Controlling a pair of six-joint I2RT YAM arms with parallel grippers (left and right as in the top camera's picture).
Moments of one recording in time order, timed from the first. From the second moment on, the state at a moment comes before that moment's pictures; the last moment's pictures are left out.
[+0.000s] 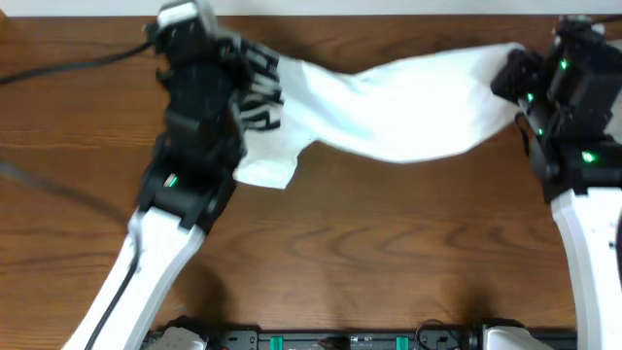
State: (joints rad) left arm -0.40 1.31 1.26 0.07 -0.63 -0.19; right arm -0.01 1.34 1.29 -0.35 -0.01 0.44
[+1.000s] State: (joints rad) left arm -0.44 1.16 1.26 -0.71 -0.55 -0.29; right arm -0.14 1.26 1.34 -0.73 -0.39 0.44
